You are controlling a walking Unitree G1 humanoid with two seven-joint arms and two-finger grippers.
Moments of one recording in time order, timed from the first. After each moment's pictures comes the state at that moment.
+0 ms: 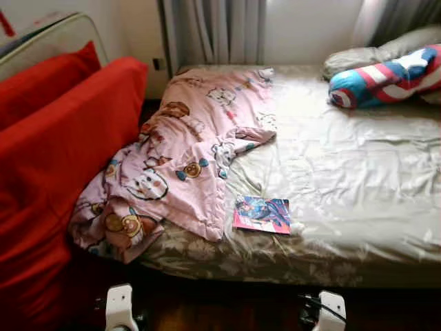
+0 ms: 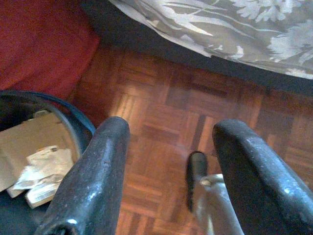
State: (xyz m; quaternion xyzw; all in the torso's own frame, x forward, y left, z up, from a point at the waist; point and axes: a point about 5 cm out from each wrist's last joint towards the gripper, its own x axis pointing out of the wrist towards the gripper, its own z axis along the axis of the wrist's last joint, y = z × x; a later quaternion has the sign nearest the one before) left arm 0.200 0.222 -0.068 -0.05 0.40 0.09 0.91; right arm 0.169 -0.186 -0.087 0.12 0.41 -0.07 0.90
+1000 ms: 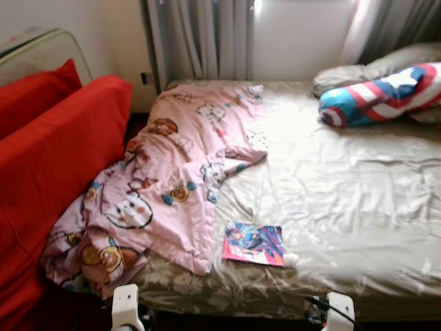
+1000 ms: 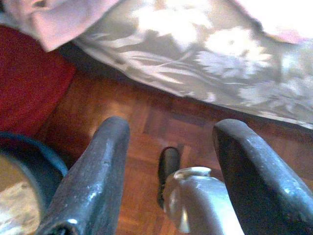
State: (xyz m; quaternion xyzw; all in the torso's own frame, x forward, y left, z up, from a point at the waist) left arm 0.191 0.225 -0.072 -0.05 0.41 0.09 0.90; right arm 0.176 -0.177 -0.085 0.12 0.41 -0.06 0.90
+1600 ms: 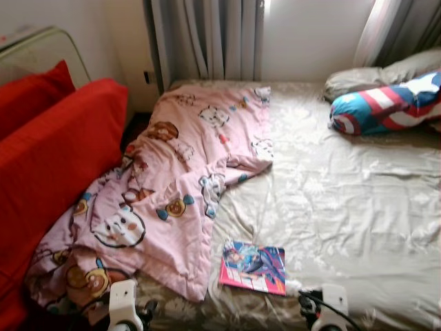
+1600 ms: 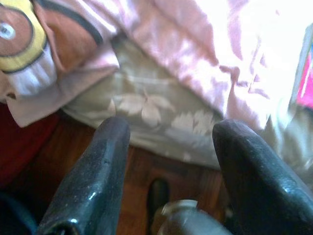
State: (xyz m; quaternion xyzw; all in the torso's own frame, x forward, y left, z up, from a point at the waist) left arm 0.202 0.220 -0.062 -0.08 0.33 0.08 0.94; right arm 0.184 -0.185 -0.071 0.09 0.31 -0.04 0.95
